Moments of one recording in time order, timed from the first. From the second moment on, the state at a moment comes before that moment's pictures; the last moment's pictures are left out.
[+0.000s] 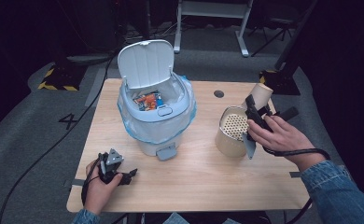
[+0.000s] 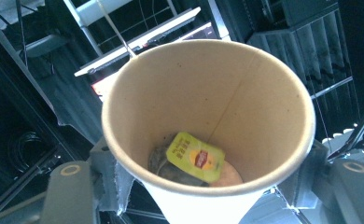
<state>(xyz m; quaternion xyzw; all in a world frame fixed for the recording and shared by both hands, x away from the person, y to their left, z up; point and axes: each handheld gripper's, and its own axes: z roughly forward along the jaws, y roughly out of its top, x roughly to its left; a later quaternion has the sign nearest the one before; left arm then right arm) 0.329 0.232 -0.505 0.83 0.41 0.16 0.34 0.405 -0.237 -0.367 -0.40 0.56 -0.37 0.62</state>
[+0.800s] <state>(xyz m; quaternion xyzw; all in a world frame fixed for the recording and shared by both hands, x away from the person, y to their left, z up) 0.329 0.232 -0.505 0.83 0.41 0.16 0.34 0.404 -0.236 -0.359 -0.37 0.58 -0.35 0.64</state>
